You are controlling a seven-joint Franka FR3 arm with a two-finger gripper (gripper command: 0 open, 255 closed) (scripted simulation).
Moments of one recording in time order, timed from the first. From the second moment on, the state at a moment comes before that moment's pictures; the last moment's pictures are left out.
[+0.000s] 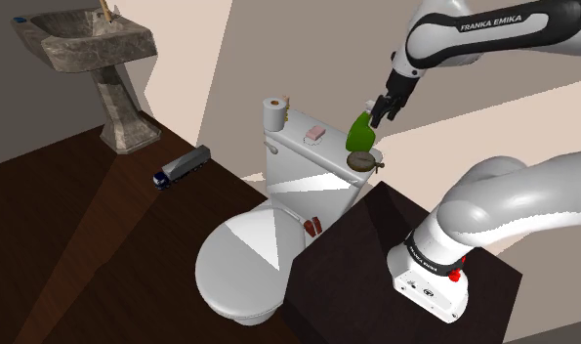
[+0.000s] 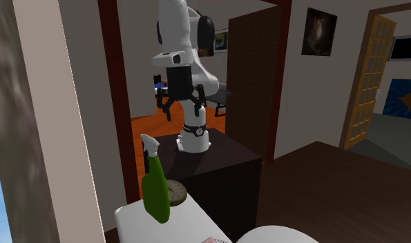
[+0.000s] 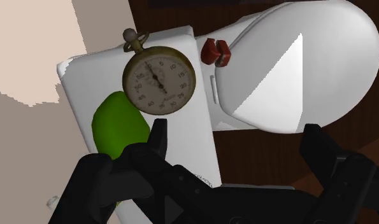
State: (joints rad) arm -0.08 -0.65 -0.42 -2.65 -0.21 2.04 -0.25
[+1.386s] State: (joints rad) arm 0.02 0.11 -0.78 -2.63 0.24 2.54 -0.92
